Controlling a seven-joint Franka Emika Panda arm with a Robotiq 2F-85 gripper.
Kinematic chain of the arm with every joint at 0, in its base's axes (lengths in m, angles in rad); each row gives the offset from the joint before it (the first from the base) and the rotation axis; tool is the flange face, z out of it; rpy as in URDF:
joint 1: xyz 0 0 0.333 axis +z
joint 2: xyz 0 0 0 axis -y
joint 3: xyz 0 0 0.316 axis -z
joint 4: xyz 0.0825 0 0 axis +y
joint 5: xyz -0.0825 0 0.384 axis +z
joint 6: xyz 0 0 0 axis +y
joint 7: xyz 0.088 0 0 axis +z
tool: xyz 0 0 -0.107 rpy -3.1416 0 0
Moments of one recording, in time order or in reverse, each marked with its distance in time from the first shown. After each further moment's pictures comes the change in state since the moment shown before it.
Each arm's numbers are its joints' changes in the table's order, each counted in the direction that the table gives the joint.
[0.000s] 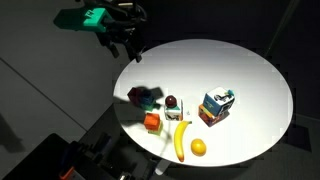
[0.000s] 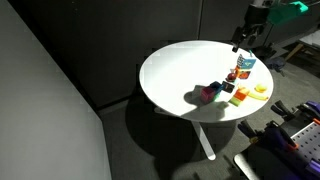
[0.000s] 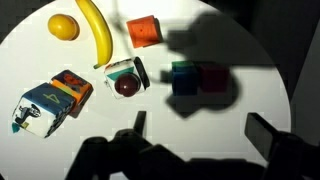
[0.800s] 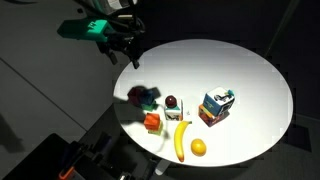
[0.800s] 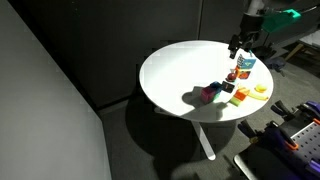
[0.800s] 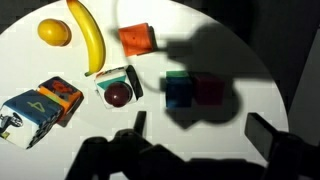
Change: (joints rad) arm 0.011 -0.056 -0.018 0.000 0.000 -0.014 0.000
